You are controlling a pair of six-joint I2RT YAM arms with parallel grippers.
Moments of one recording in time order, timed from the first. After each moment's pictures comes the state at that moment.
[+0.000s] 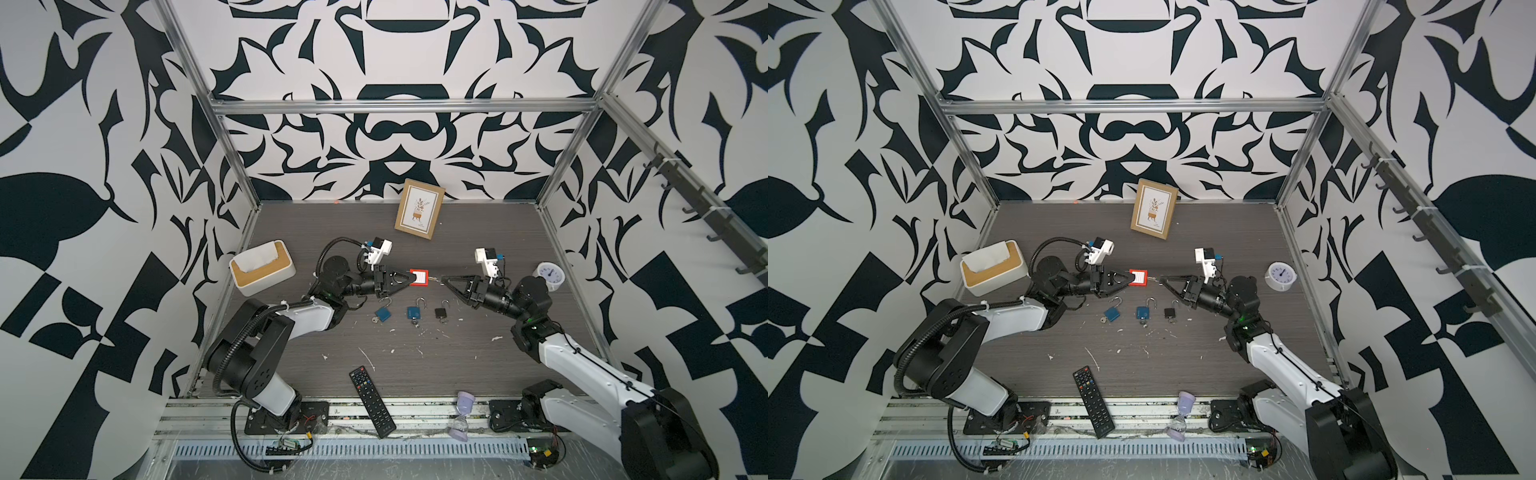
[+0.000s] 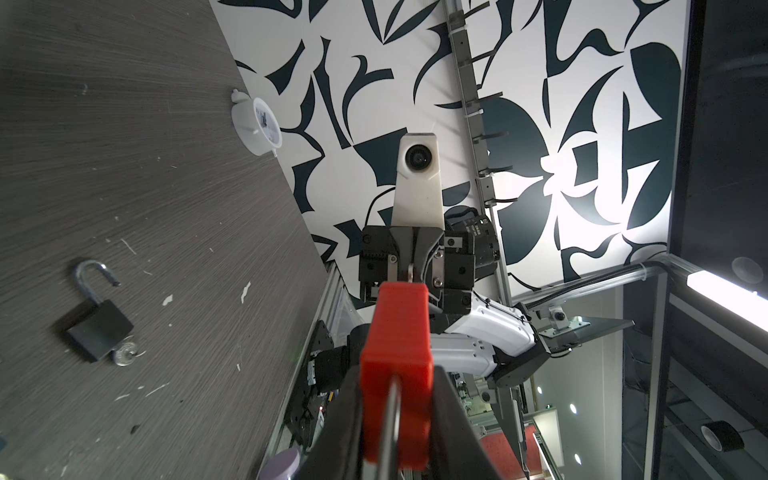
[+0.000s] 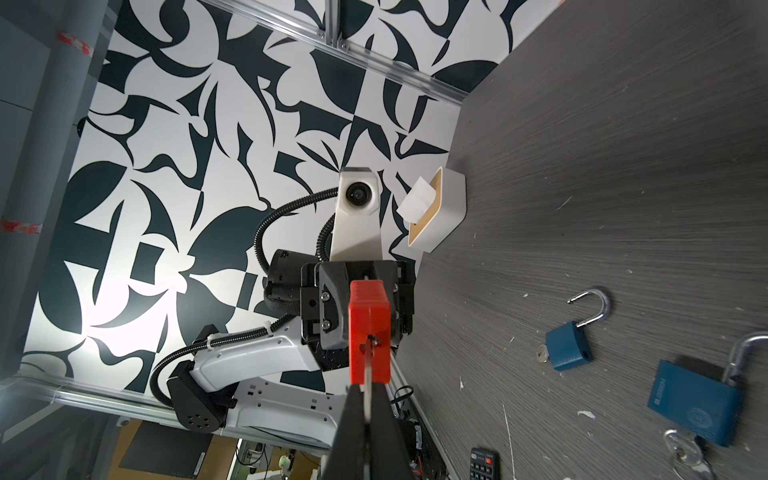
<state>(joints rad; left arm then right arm) -0.54 1.57 0.64 1.07 1.00 -1.36 0.31 1.01 0.39 0.67 -0.84 1.26</state>
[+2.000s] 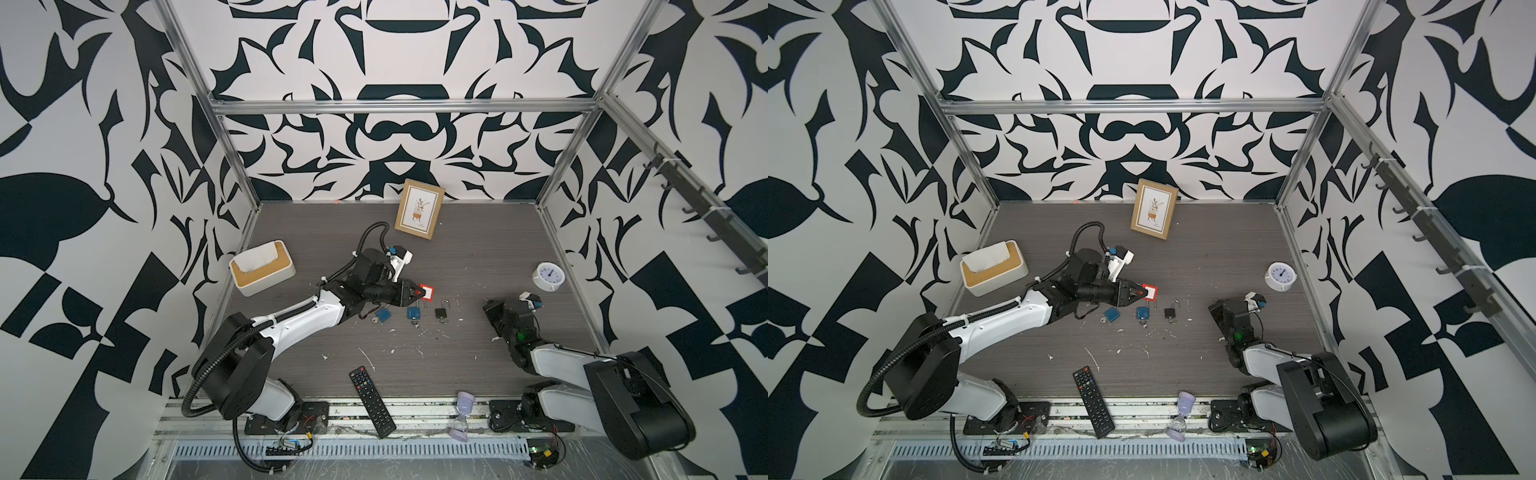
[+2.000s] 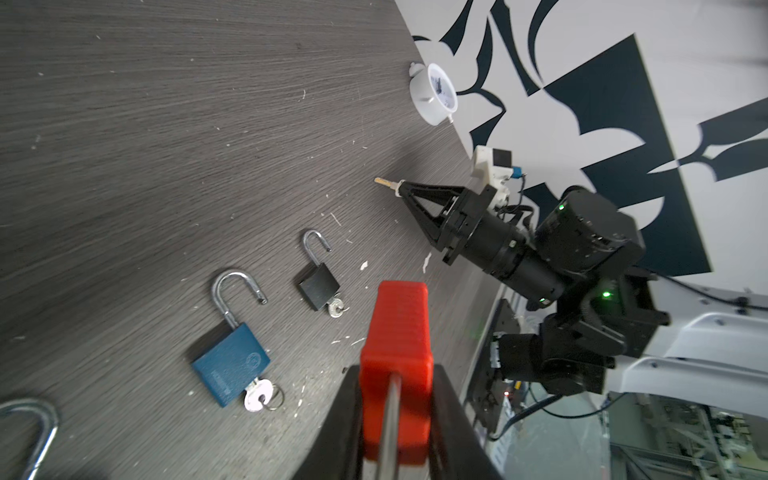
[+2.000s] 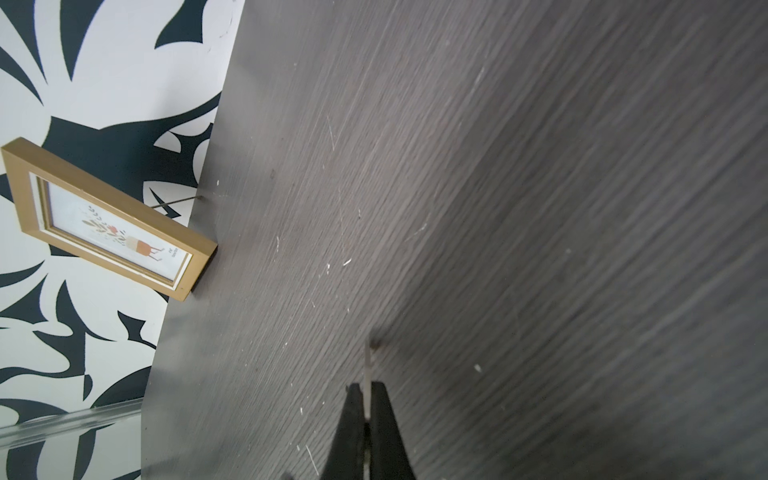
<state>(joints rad) -0.77 1.47 0.89 0.01 0.51 -0.56 0.22 1.22 0.13 0.51 0.14 1.22</state>
